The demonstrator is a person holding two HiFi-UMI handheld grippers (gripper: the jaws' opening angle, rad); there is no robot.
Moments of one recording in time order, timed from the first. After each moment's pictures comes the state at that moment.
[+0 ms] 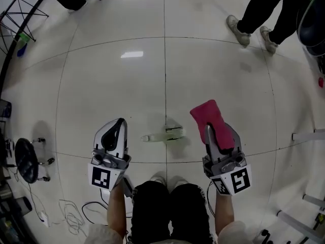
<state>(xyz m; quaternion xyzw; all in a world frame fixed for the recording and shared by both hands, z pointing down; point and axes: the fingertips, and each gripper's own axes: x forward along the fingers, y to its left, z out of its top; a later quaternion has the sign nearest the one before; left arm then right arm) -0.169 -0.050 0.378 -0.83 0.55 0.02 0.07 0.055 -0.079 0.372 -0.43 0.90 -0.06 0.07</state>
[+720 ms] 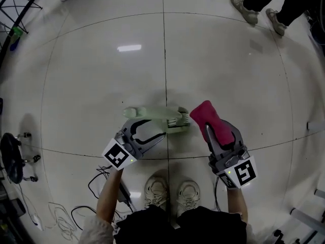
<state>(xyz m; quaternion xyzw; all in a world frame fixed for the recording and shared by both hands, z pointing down) -0.073 -0.001 0.636 -0.96 0.27 -0.08 0.00 0.050 -0.030 0.554 -0.38 0.92 -0.07 0.02</state>
